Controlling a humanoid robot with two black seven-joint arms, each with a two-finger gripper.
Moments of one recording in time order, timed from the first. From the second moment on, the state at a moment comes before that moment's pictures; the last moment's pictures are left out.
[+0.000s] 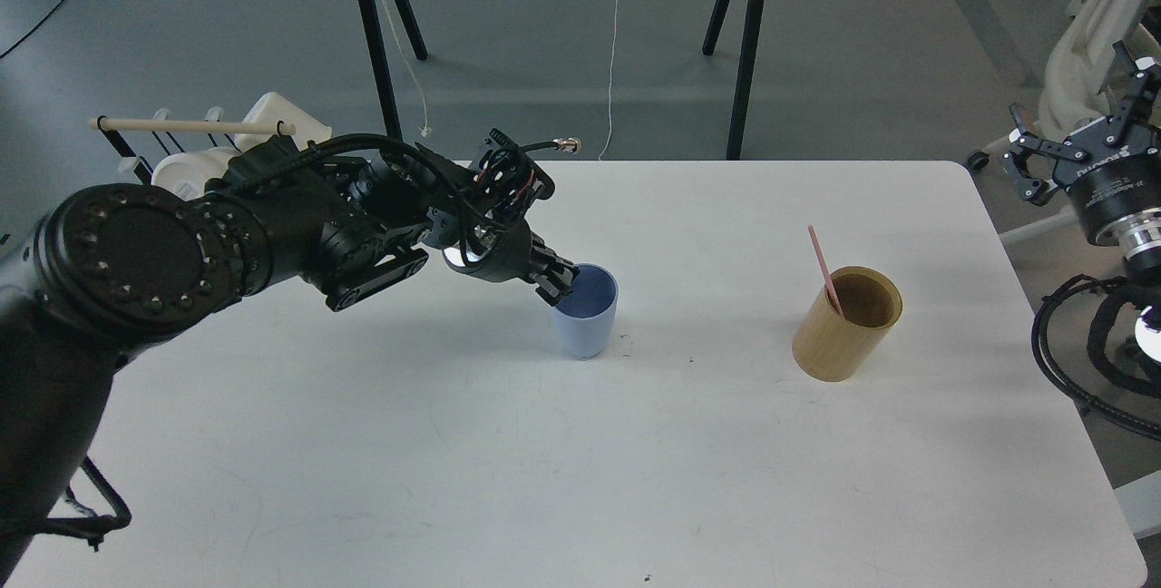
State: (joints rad) left arm -1.33 -0.04 0.72 -0.54 1.18 -0.21 -0.49; right arm 0.56 -0.58 0.89 0.72 0.01 0.49 0.41
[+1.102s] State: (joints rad) left arm -1.10 0.02 -0.27 -0.58 1.17 -0.24 -0.49; right arm 0.75 -0.69 0.86 0.80 -0.58 0.49 0.41
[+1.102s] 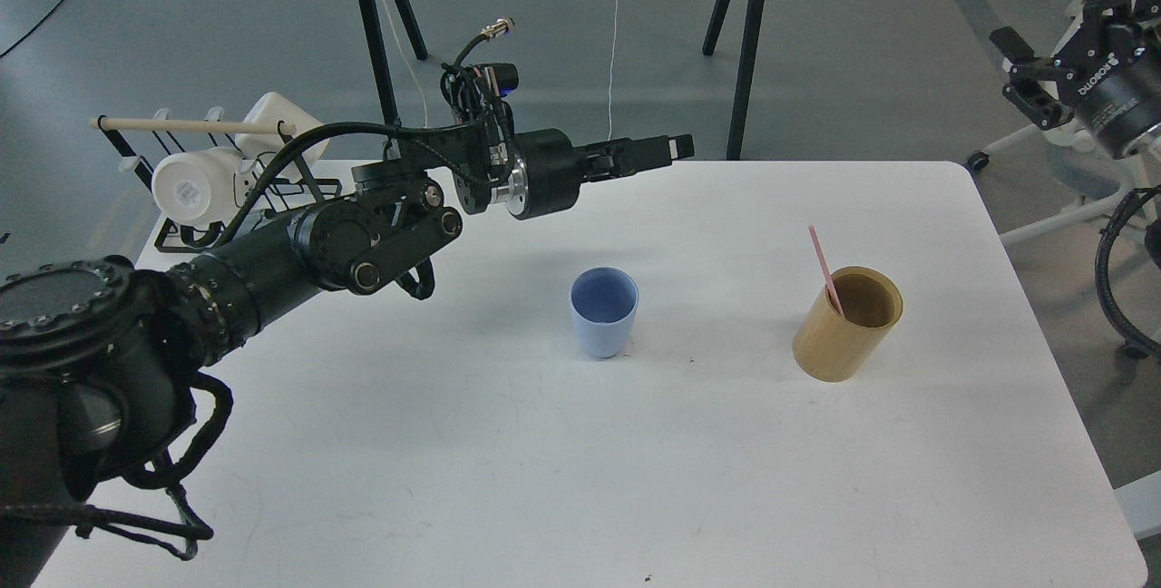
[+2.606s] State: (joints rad) left arm -0.95 0.07 -0.63 -0.67 0.74 -0.25 -0.49; right arm 0.58 -0.73 0.55 1.19 -1.99 -0.06 0.49
